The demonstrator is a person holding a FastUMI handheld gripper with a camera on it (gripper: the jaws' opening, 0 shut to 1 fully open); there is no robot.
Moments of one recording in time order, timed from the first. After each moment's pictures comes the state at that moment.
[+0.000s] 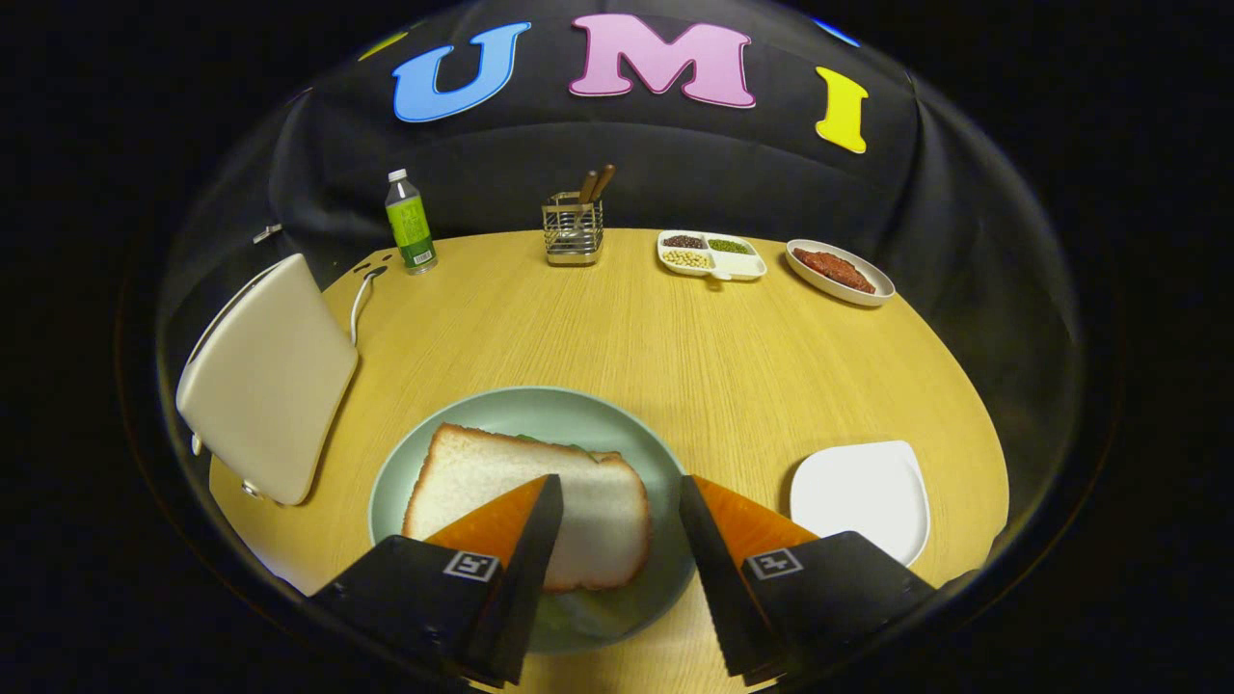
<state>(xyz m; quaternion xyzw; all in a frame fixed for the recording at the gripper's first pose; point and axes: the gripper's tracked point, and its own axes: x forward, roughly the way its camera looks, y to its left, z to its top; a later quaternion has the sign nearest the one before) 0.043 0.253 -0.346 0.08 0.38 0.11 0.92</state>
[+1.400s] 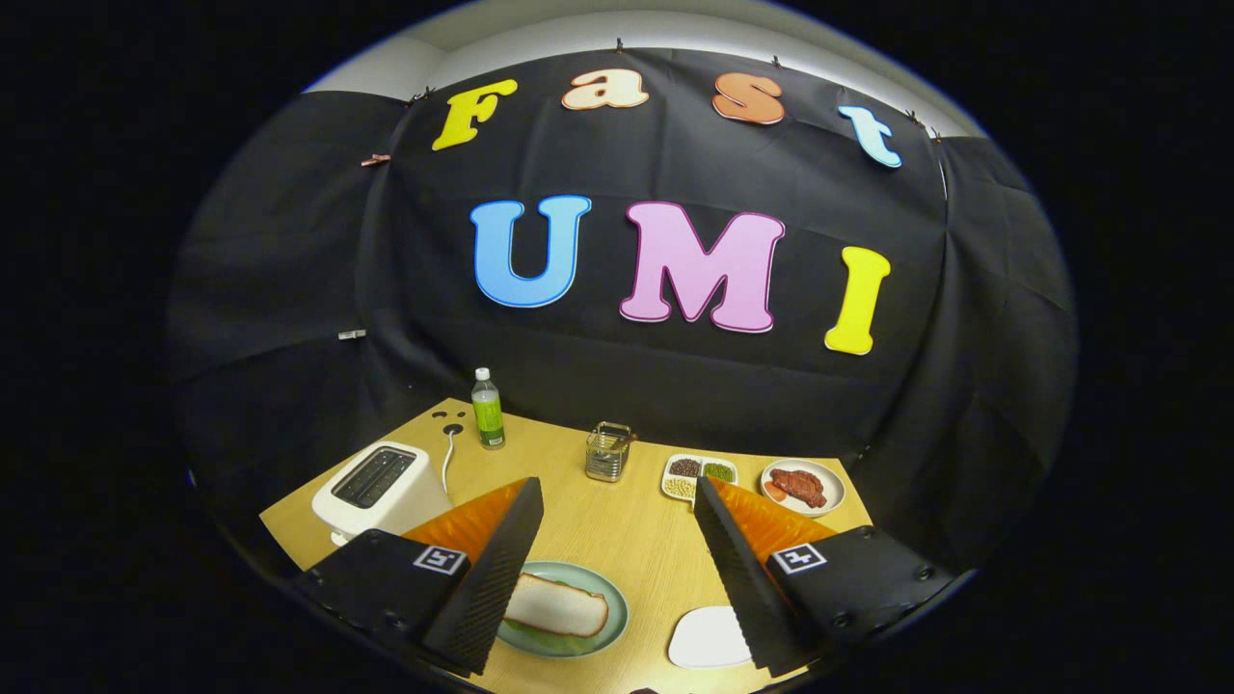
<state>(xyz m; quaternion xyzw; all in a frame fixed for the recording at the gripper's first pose) 0.051 0.180 -0.039 0.07 0.14 0.18 0.97</state>
